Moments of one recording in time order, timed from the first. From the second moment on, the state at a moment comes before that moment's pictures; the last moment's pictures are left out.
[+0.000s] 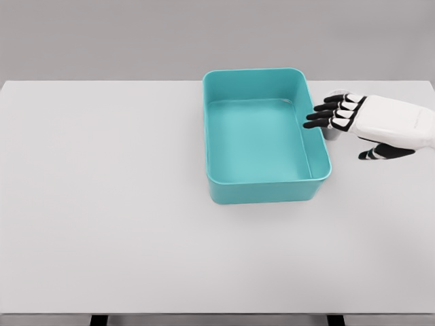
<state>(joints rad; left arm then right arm) 0.00 0.00 -0.05 -0.03 0.05 0.03 -0.03 -0.51 -1.12 0.51 -1.75 0.19 -0.61 0.37</state>
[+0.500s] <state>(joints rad) 0.00 0.00 -0.05 -0.03 0.05 0.03 -0.03 -0.33 -0.97 0.31 -1.62 -0.20 -0.51 0.48</state>
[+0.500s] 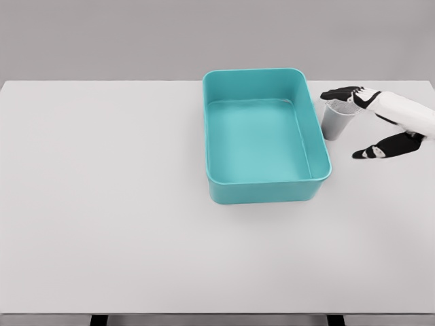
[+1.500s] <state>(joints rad) 0.00 0.00 -0.05 -0.03 0.05 0.03 -0.03 -0.39 -0.62 0.00 -1.15 -0.19 -0.20 0.61</state>
